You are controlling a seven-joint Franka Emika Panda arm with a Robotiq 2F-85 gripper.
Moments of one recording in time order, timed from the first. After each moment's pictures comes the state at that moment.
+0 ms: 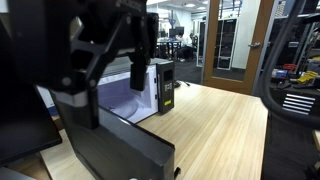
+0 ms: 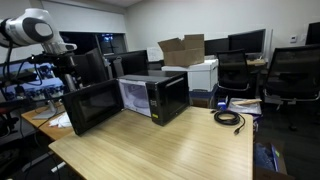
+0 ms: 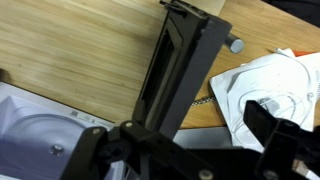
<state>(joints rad) 0.29 -0.09 0.28 -2.19 0.03 2.30 0.22</state>
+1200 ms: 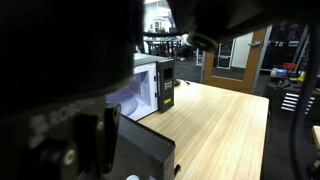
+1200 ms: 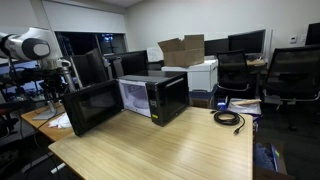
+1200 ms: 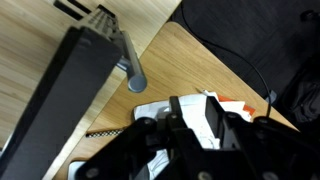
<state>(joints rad) 0.35 0.06 0.35 -2.18 0.26 2.36 -0.11</state>
